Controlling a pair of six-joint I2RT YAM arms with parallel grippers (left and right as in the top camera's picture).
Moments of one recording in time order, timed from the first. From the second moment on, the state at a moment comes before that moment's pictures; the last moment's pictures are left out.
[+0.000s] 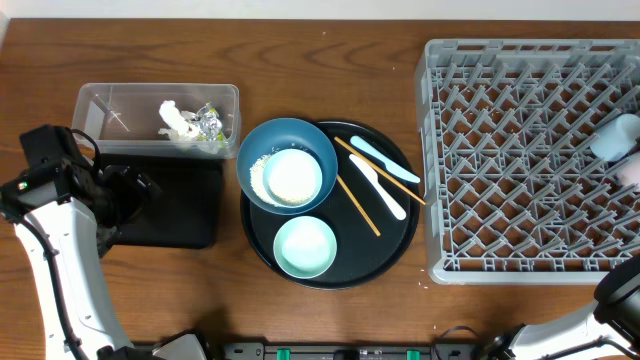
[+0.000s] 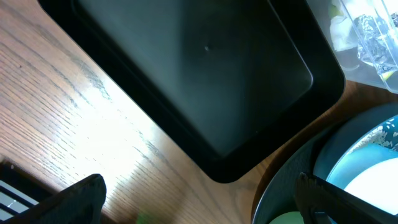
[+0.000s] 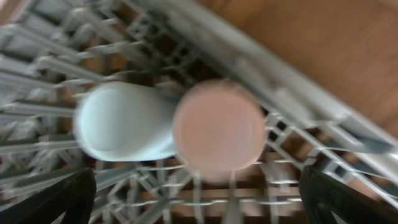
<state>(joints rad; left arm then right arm) 0.47 1.34 1.19 -1.21 0.10 -0.38 -0.77 1.85 1.51 -0.64 -0.15 0.22</state>
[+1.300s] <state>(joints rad) 0.47 1.34 1.19 -1.23 0.10 -0.38 0.53 1.70 1.41 -1.05 -0.36 0.03</state>
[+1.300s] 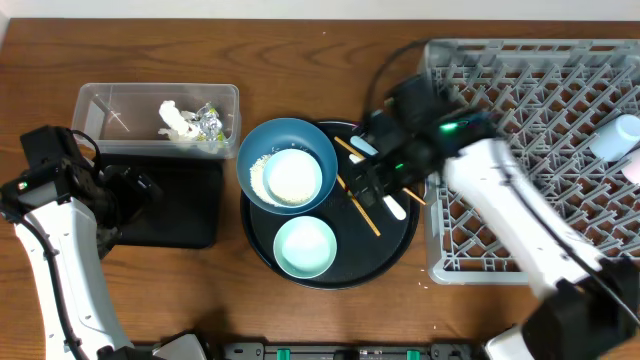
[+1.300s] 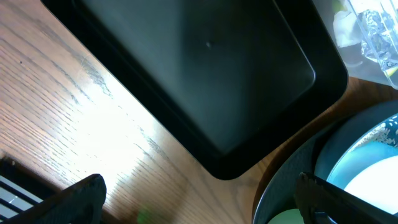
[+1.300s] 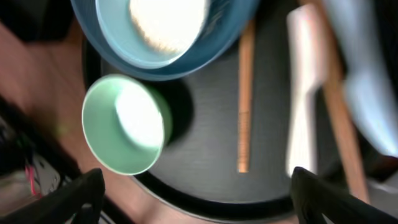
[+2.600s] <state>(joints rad) 0.47 1.34 1.19 -1.23 0.10 -0.38 0.82 1.91 1.39 -1.02 -0.10 0.36</state>
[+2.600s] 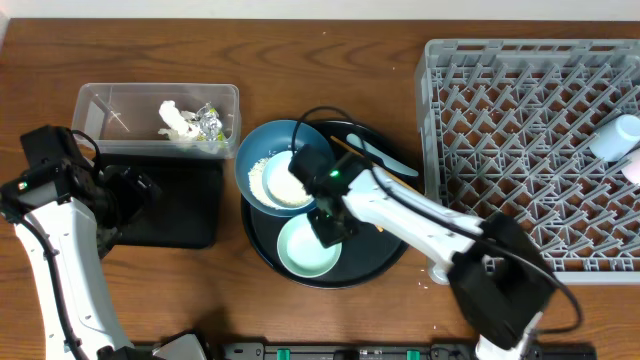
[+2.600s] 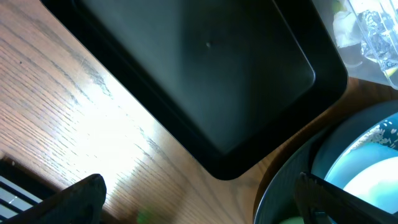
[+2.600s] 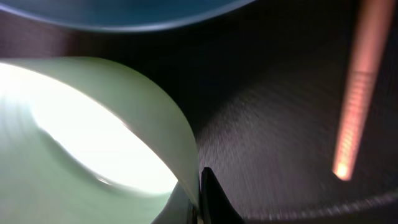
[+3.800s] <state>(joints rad) 0.47 1.34 1.19 -1.22 0.10 -0.38 -0.14 1.56 1.39 -0.22 0.73 -0.15</state>
